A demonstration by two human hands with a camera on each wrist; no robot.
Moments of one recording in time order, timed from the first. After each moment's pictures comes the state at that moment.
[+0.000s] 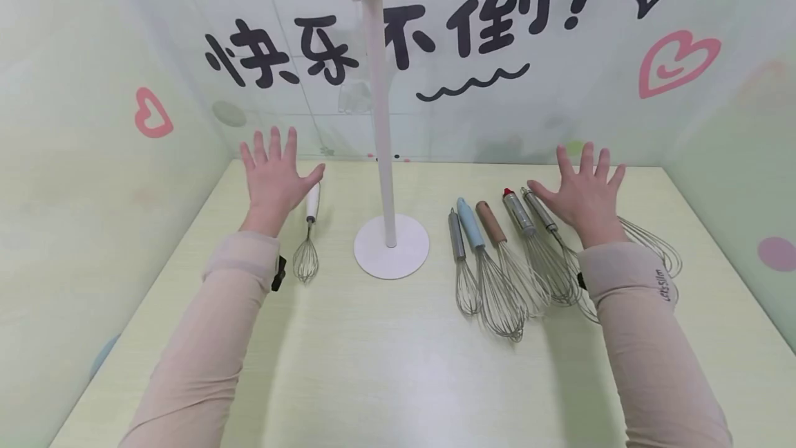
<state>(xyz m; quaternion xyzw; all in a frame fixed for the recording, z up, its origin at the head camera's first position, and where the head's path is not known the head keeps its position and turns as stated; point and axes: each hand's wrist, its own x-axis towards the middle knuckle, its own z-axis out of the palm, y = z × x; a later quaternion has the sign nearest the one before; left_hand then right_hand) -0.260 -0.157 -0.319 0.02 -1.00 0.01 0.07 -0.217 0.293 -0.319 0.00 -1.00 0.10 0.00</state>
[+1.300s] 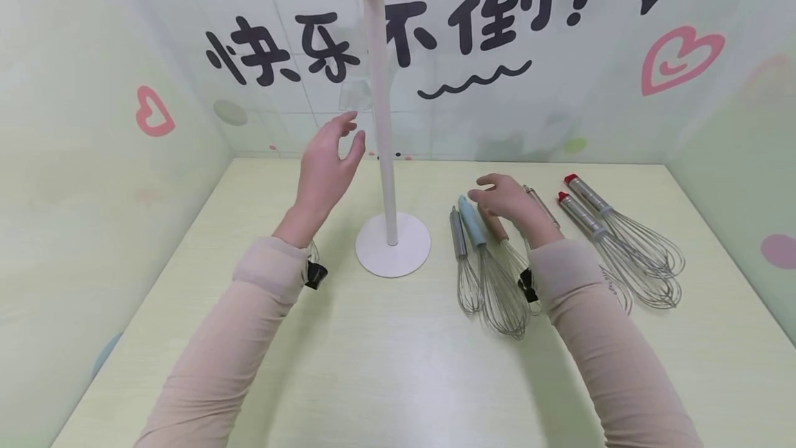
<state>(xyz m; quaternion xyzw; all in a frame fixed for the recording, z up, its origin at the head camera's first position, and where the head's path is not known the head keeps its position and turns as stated) -0.230 -0.074 -0.286 -0.13 -0.90 -0.33 0.25 -0.219 0.200 -0.310 0.03 -0.88 0.42 -0.22</state>
